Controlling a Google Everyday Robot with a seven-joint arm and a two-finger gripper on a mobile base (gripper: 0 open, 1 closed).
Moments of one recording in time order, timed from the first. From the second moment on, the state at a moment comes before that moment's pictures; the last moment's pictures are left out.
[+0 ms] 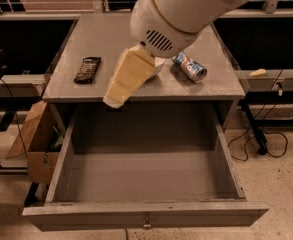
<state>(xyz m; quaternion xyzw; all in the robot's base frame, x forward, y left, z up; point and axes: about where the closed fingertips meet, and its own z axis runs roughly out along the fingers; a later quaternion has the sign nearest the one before) 0.472 0.023 1.024 -0.58 0.73 0.03 0.35</state>
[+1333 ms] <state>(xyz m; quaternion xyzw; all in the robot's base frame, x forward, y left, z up) 0.608 0.140 0.935 -0.48 0.79 0.11 0.37</state>
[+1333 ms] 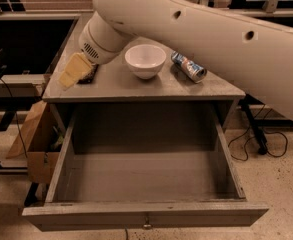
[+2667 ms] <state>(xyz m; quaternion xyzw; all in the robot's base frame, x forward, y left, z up) 0.729 0.190 0.849 -0.37 0.83 0.15 0.39</state>
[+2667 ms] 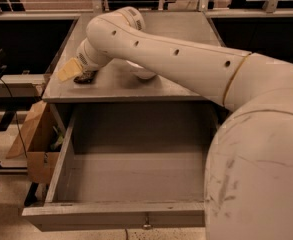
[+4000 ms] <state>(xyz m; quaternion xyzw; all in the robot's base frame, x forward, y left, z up) 0.739 0.212 0.823 -0.36 0.84 0.16 0.38</state>
